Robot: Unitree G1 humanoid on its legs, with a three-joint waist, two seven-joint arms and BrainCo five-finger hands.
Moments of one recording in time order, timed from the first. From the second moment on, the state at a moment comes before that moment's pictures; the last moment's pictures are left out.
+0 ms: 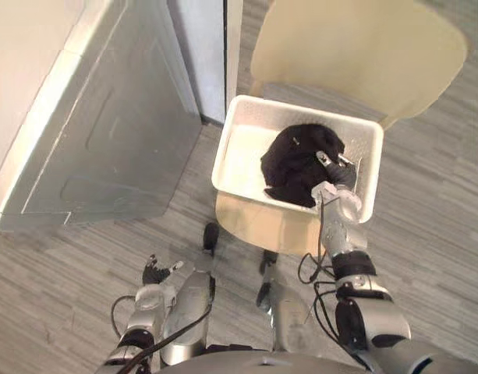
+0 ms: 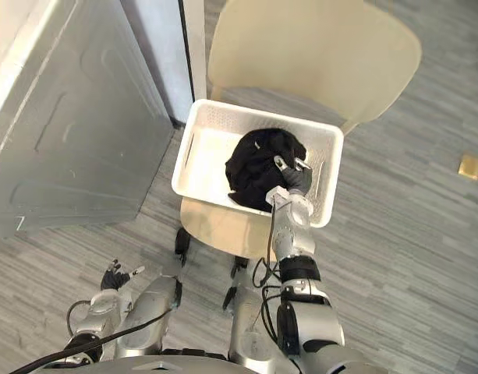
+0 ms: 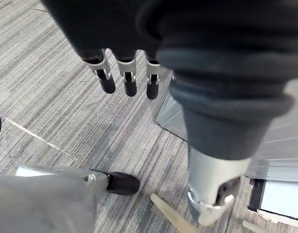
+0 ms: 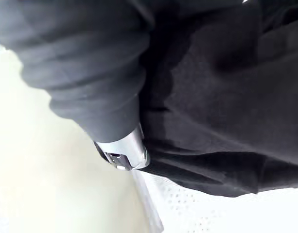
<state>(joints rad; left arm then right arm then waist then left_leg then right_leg) -0.09 0.05 0.10 0.91 -0.08 -0.06 0.25 -0.47 -0.14 -0.18 0.47 0.60 -0.15 -0.22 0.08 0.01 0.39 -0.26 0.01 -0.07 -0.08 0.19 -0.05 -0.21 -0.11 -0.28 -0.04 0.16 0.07</state>
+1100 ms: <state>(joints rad) -0.13 0.10 -0.32 0.40 0.00 -0.05 0.17 -0.35 -0.09 -0.10 0.07 0.80 -0.19 -0.21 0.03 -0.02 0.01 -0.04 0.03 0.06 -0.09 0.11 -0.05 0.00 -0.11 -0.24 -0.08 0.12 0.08</state>
